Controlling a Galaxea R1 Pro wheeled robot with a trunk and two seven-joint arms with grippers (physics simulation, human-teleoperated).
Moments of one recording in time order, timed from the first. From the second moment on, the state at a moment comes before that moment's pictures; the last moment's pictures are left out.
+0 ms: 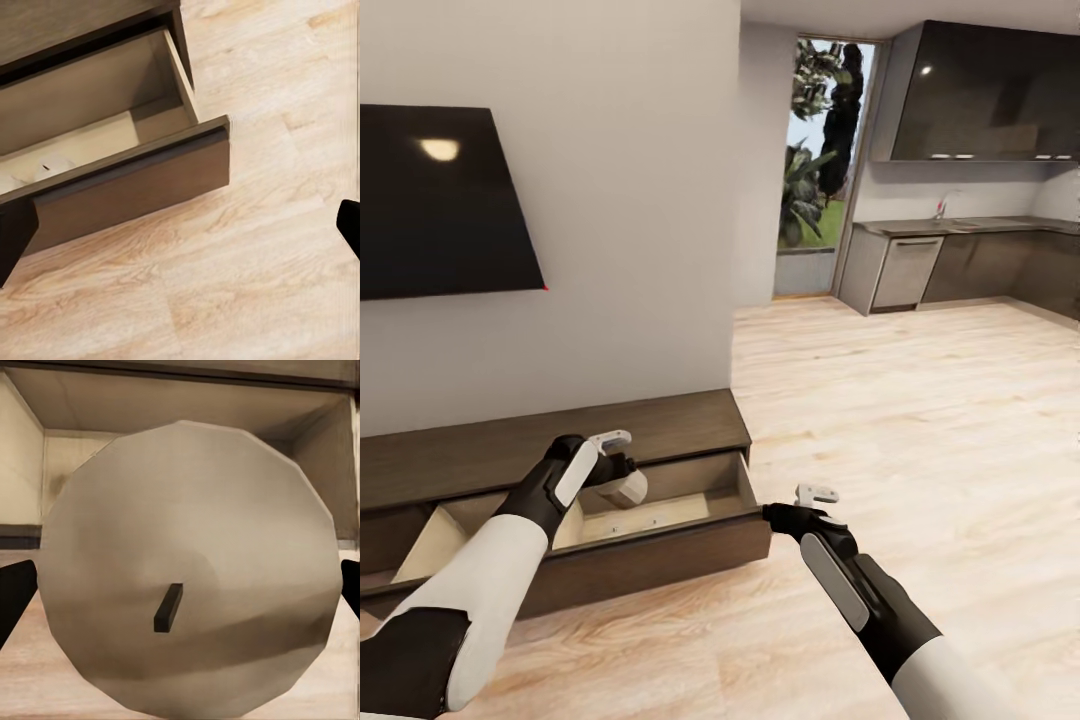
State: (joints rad) left arm -0.94 0.03 -0.08 -0.68 0.47 0.81 0.30; right arm -0.58 -0.03 0.45 -1.07 -0.68 0.49 -0.48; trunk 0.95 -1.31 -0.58
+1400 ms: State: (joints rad) left arm -0.94 0.03 -0.07 -0.68 0.48 0.81 0.30; right arm -0.58 -0.03 0.45 -1.07 -0.68 0.49 -0.48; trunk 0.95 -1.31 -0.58
